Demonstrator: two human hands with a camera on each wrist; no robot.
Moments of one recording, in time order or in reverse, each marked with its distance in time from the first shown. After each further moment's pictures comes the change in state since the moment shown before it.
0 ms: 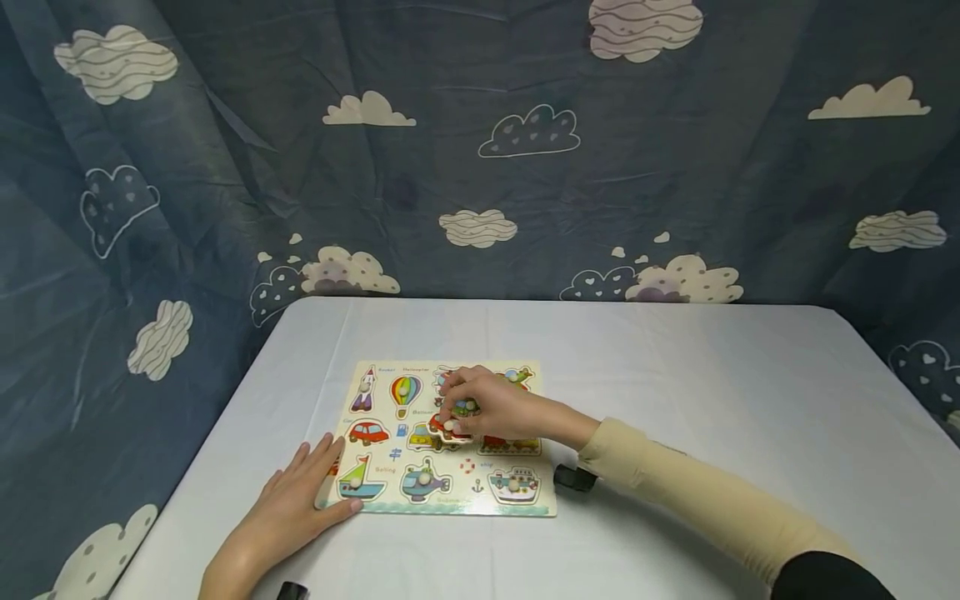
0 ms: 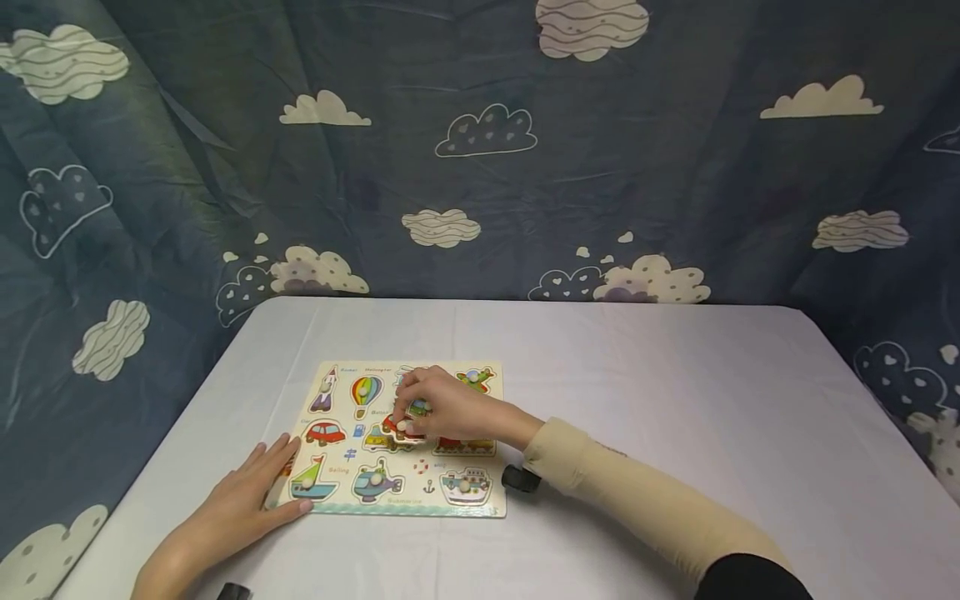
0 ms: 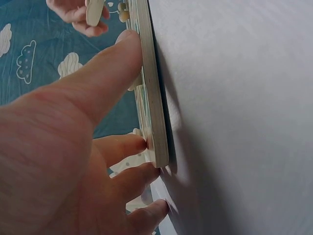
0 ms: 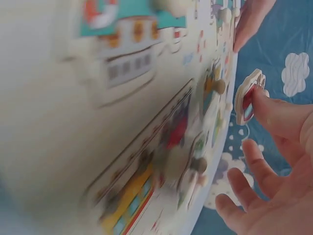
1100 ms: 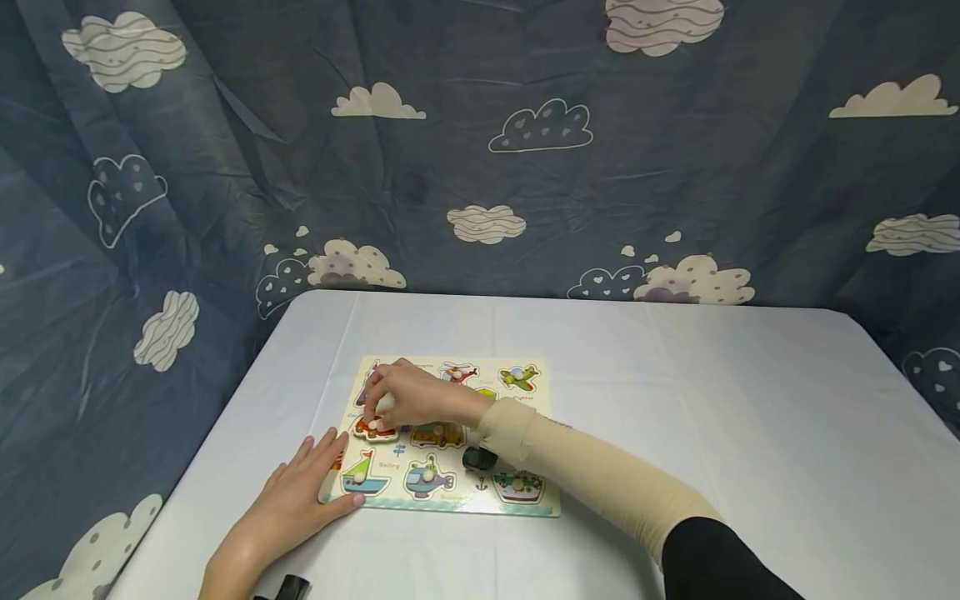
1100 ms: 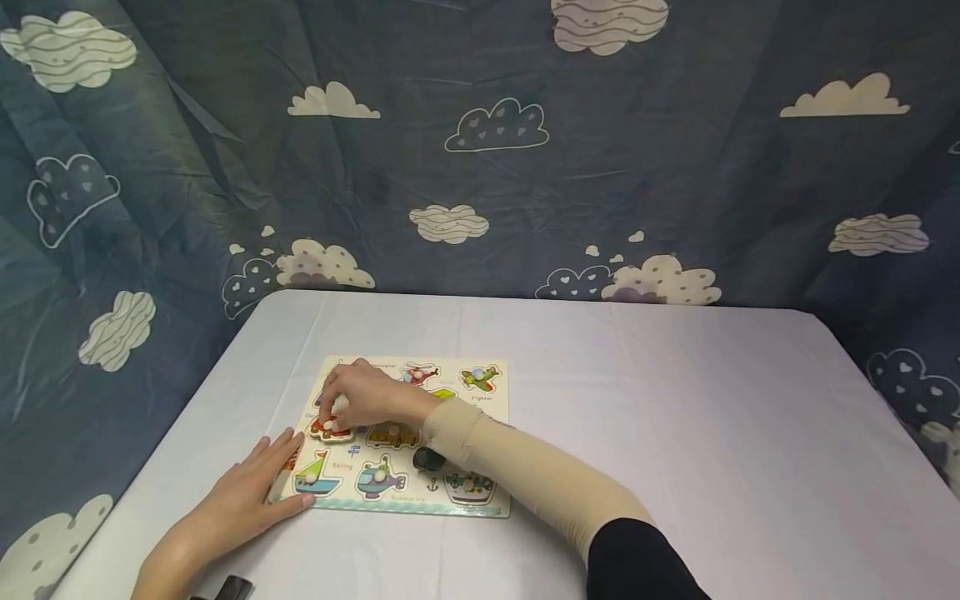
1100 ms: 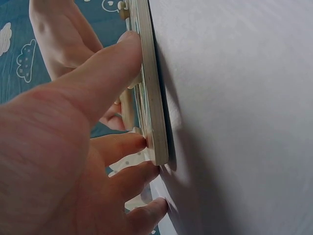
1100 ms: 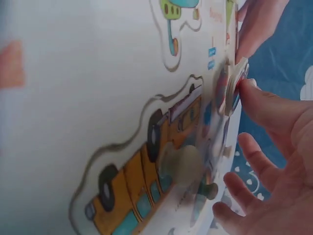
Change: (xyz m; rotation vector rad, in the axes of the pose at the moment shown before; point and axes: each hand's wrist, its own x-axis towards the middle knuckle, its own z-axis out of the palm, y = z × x) left_hand 0.003 -0.004 -0.002 0.020 -0.027 0.017; right_hand 0.108 -0.028 0.043 -0.185 -0.097 -0.044
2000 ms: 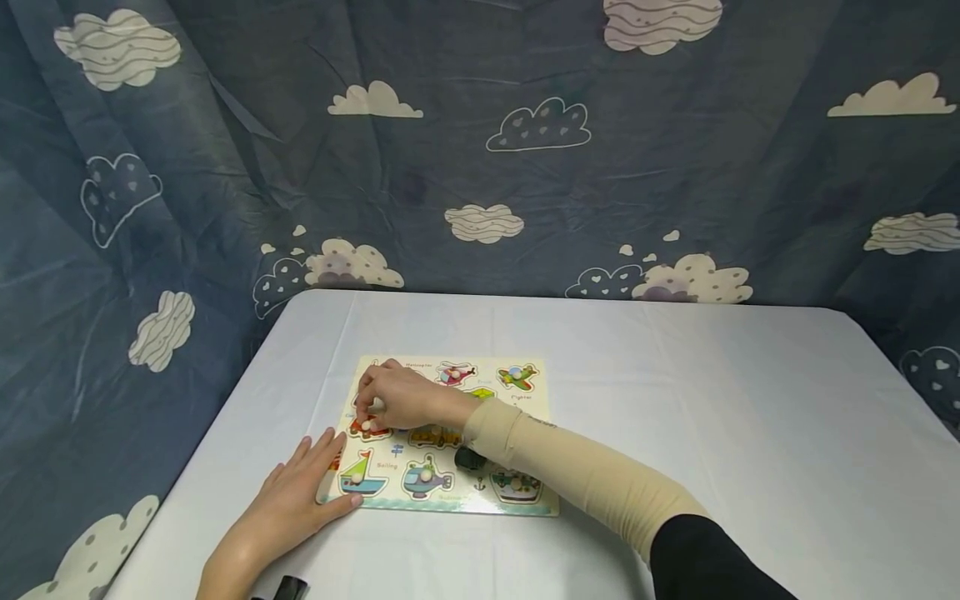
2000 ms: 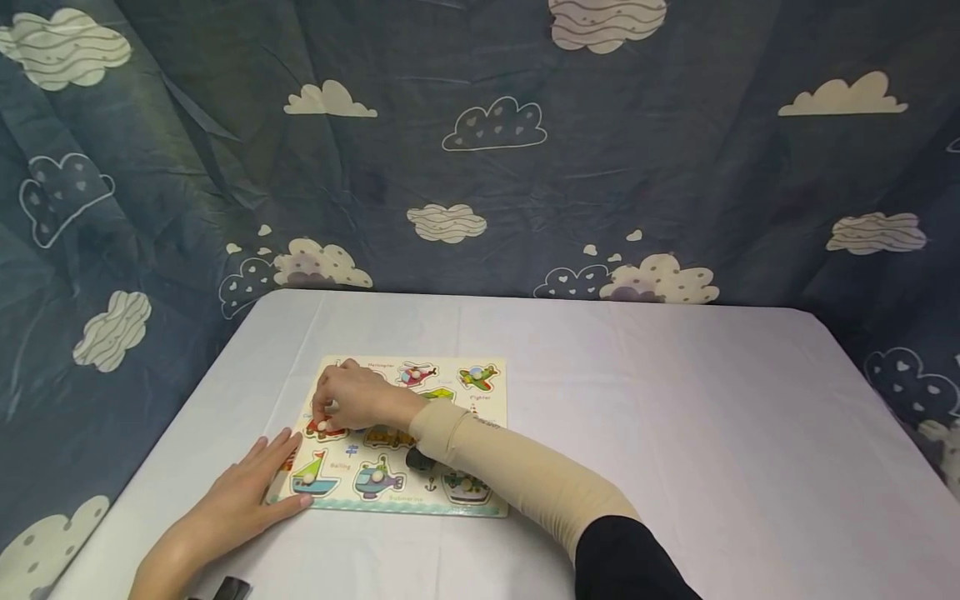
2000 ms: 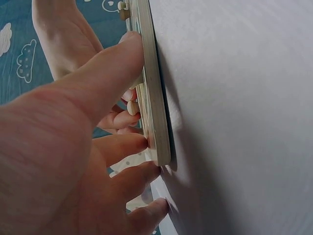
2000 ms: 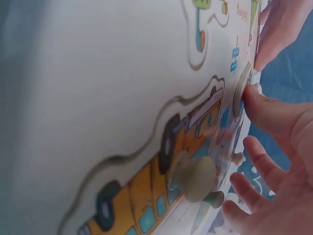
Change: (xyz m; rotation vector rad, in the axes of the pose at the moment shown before) left_hand 0.000 -0.001 0.001 -0.007 0.015 0.007; right_hand 0.010 -0.004 0.009 -0.142 -0.030 0.032
